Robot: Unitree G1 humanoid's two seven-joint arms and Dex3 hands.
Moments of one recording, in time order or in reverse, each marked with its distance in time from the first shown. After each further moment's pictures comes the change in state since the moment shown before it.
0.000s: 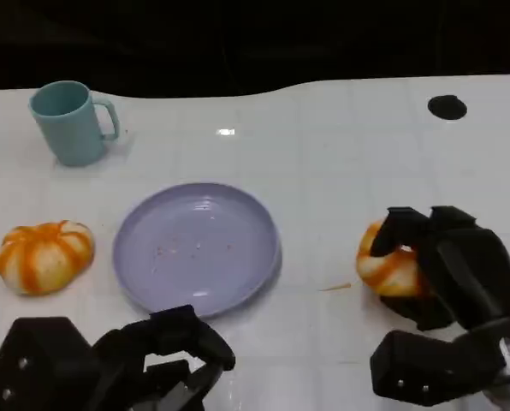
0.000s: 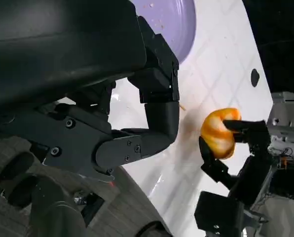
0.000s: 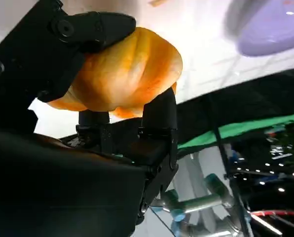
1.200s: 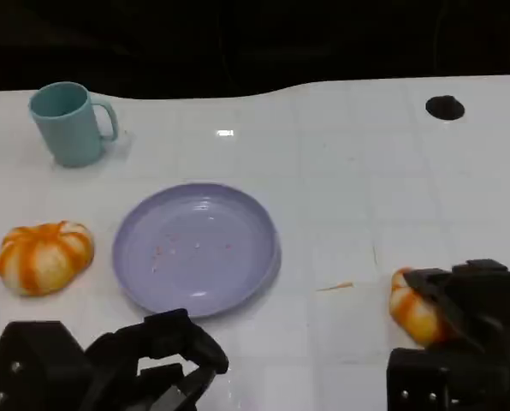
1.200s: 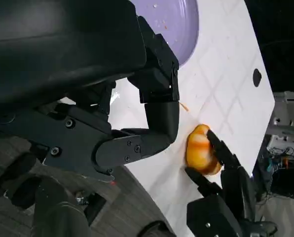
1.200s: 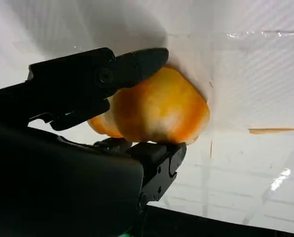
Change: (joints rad) left arm 0.012 0.009 0.018 0.018 -0.002 -0.020 -0.018; right arm 0.117 -0.068 0.002 -0.247 -0.246 0.417 0.637
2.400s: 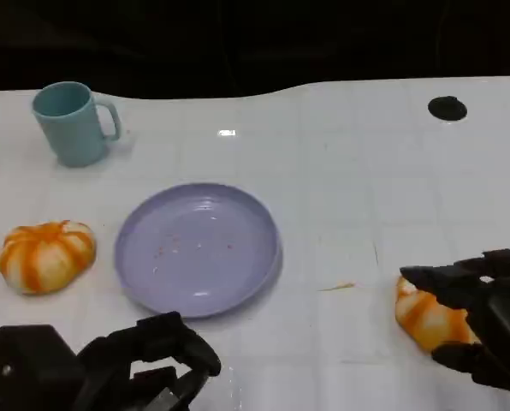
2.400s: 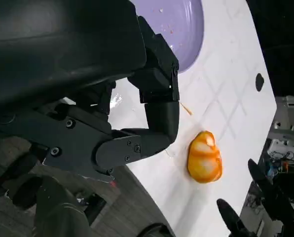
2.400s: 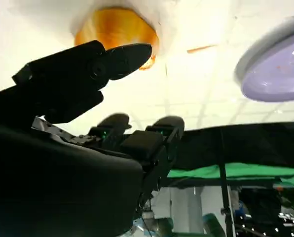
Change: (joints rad) left arm 0.014 0.008 0.016 0.026 -0.011 -0.032 -0.005; right arm 0.365 0.002 -0.208 -0.612 0.057 -0.140 -0.005
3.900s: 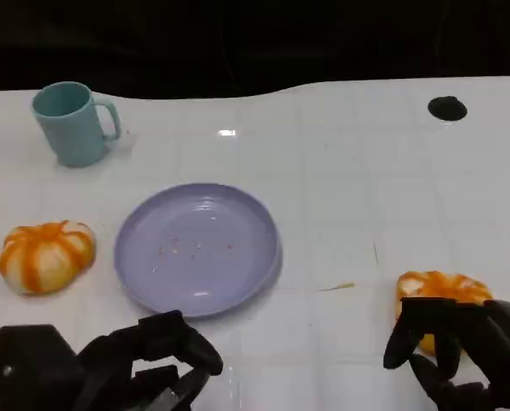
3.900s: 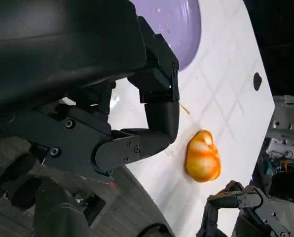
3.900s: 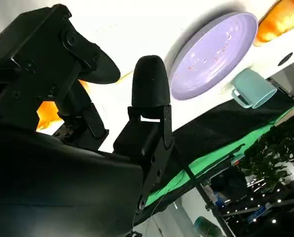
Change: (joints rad) left arm 0.000 0.000 -0.003 -0.011 0.002 0.002 0.004; right arm -0.001 0.060 0.006 0.272 0.486 -0.321 -0.165
